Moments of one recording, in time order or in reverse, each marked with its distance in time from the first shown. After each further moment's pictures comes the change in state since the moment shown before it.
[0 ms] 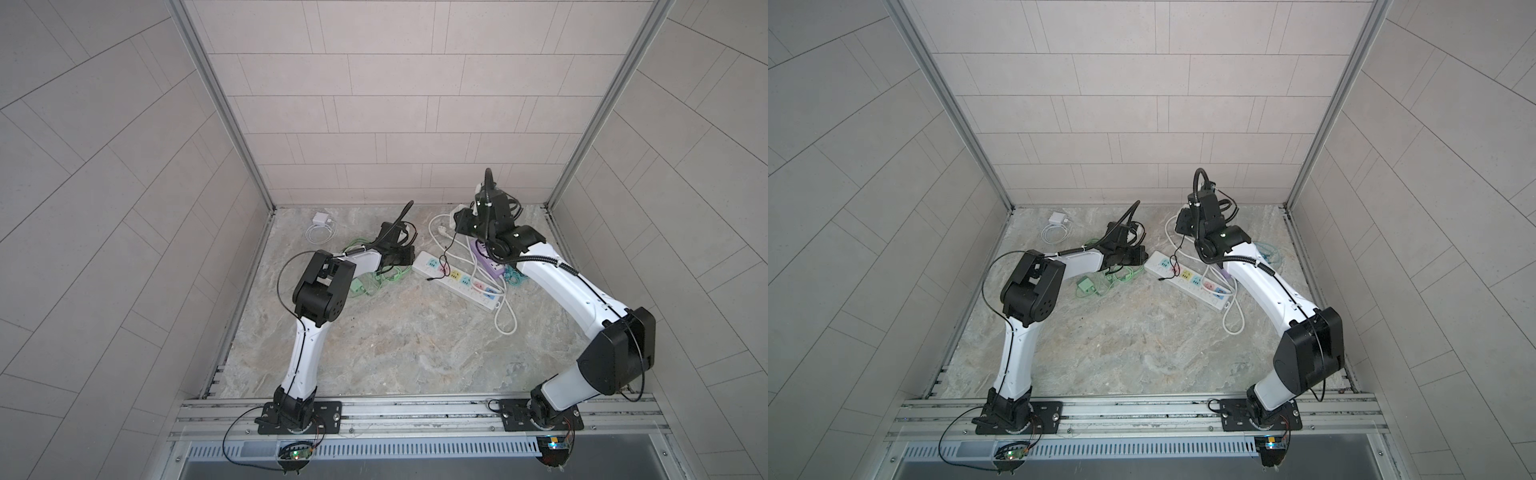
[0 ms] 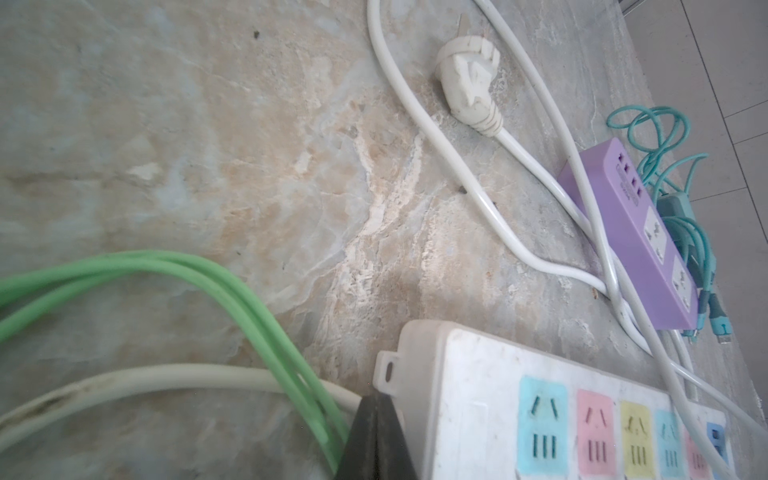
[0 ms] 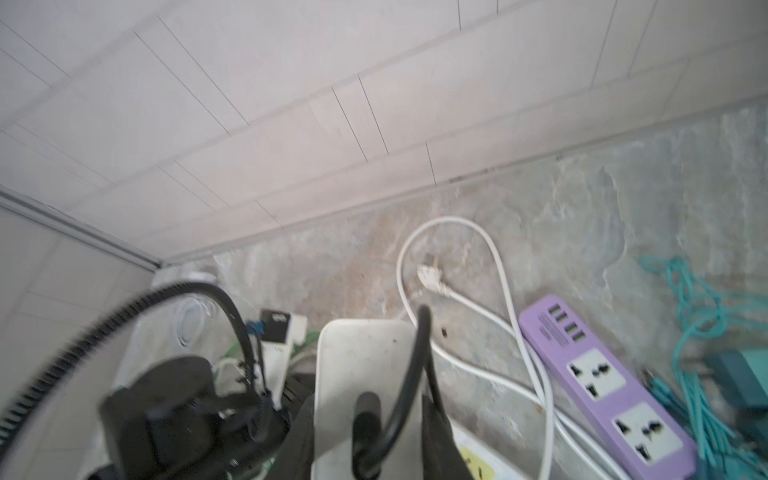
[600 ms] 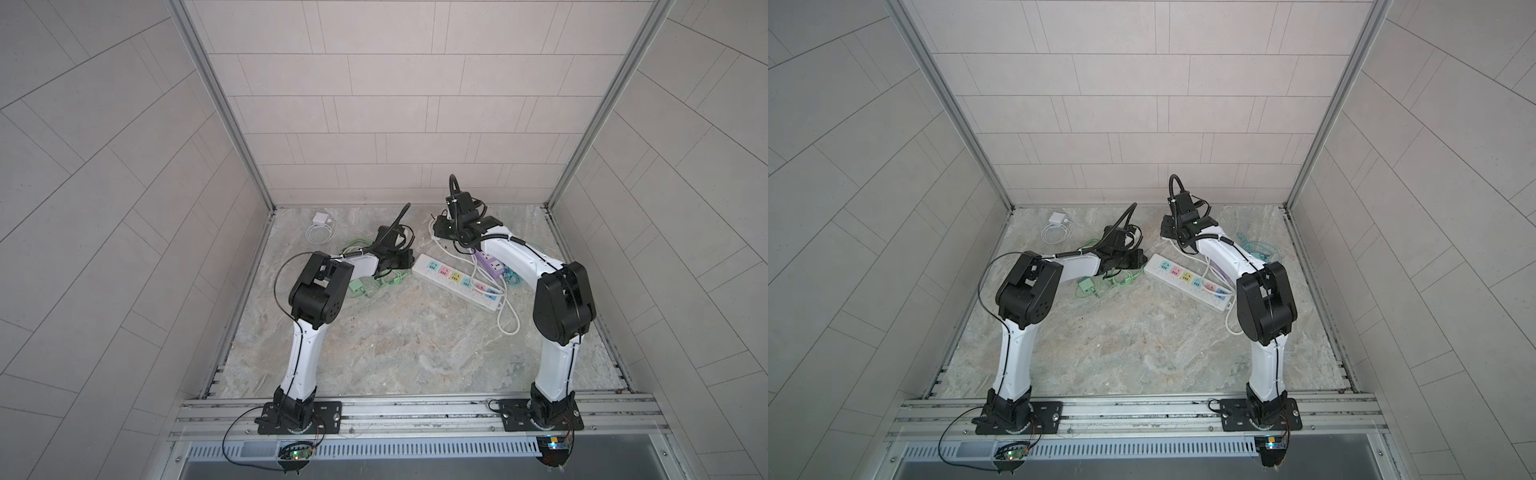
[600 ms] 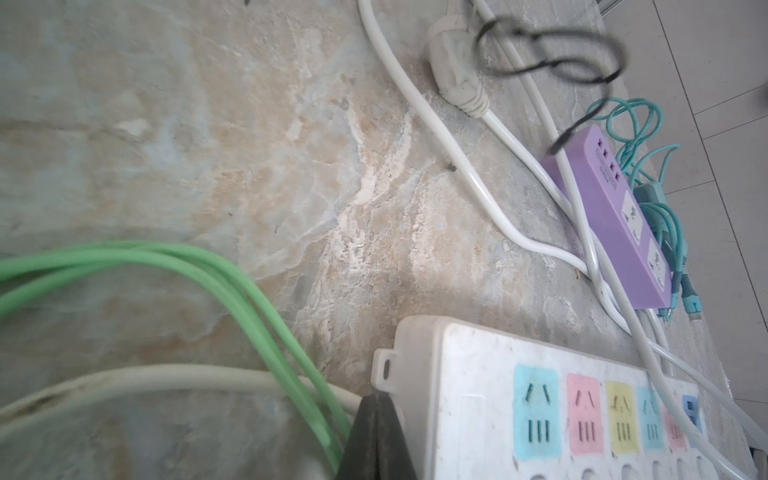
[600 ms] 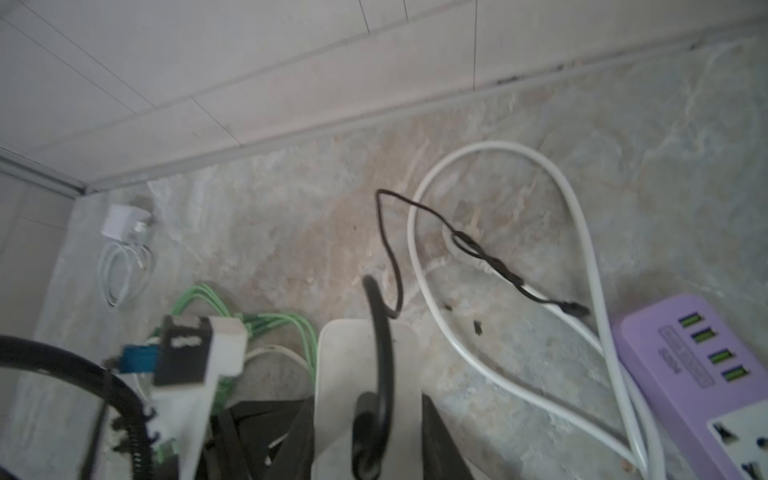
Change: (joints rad) left arm 0.003 -0.040 -0.095 0.073 0.038 -0.012; right arm 0.036 0.343 0.043 -0.011 -0.060 -0.034
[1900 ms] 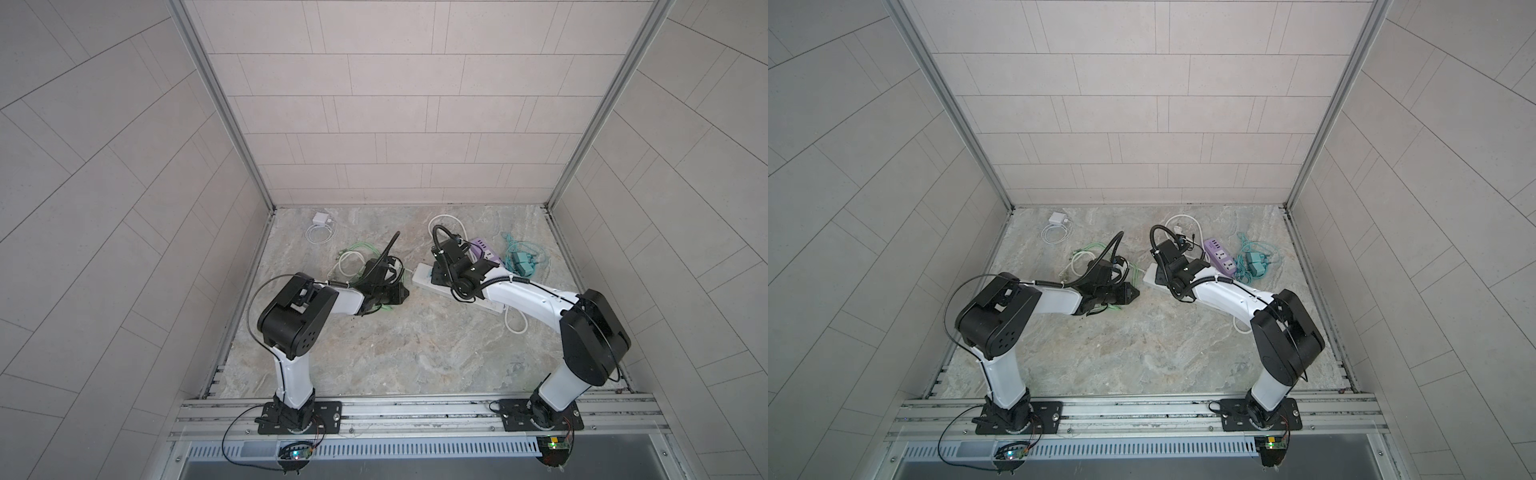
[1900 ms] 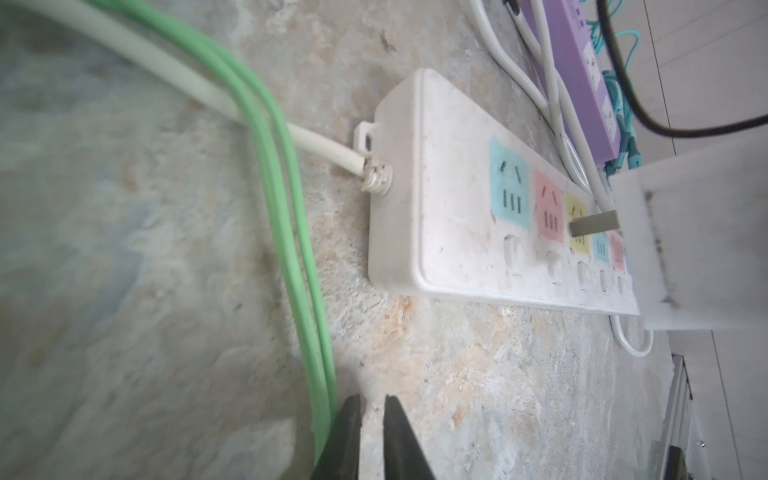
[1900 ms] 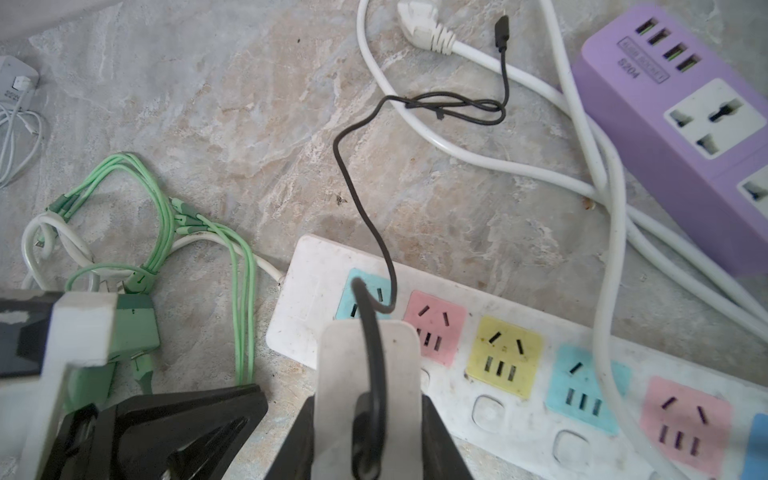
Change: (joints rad) left arm -0.064 -0.355 -0.595 0.239 0.004 -0.124; right arm 0.227 -0.264 -0.426 0.005 0.210 0.214
